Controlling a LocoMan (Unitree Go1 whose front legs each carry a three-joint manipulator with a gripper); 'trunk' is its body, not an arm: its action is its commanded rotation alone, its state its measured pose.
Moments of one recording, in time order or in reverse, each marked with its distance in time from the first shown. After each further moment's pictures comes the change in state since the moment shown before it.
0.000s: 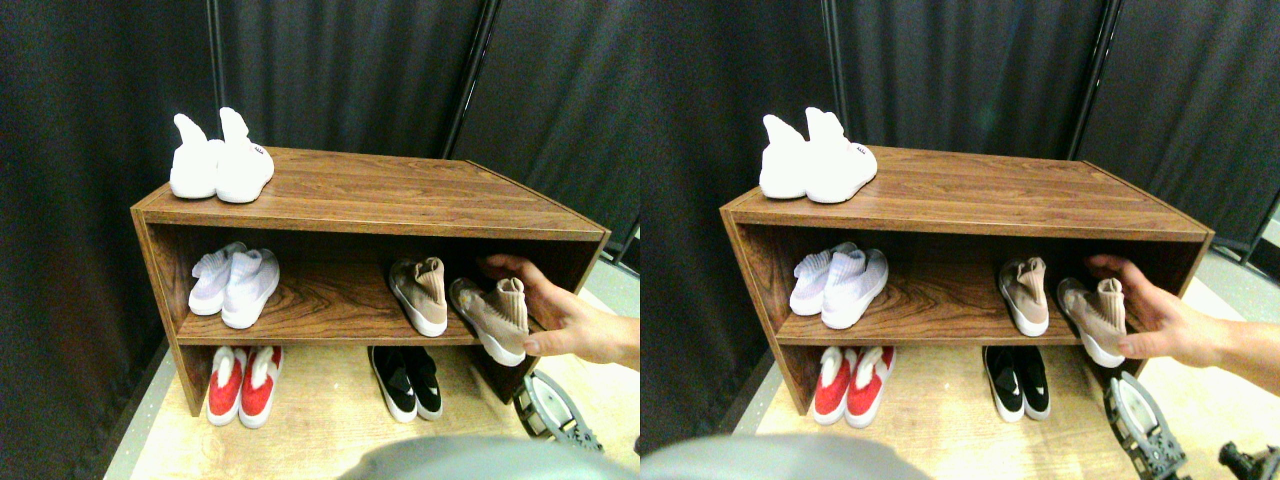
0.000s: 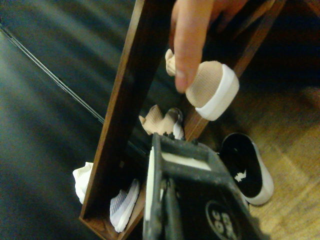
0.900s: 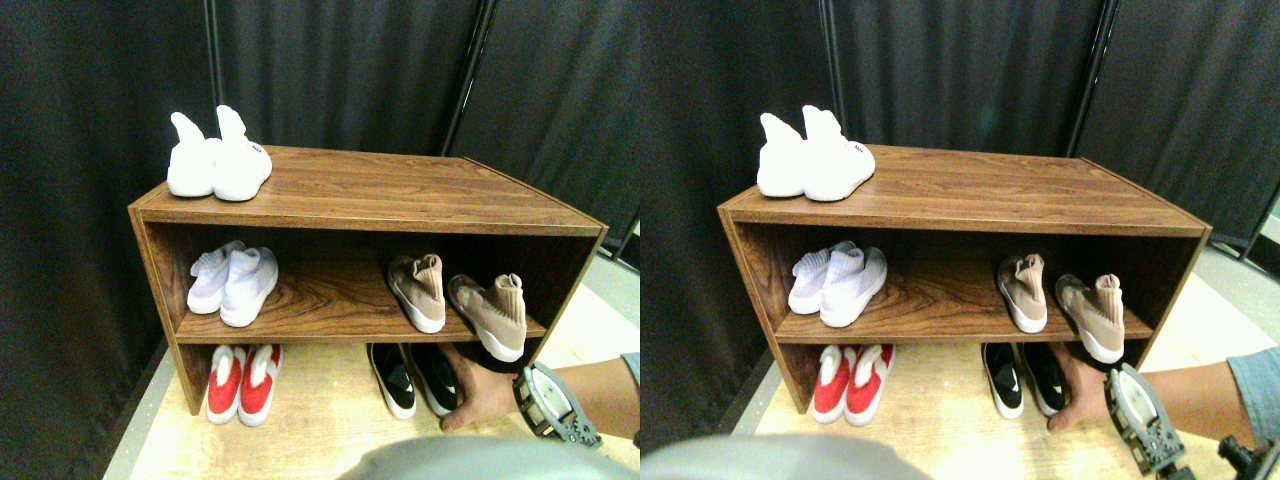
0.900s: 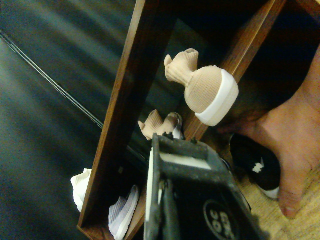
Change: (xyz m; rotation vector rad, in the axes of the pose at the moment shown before) right arm 0.005 0.001 0.002 -0.036 -0.029 -0.001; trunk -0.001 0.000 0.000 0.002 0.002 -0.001
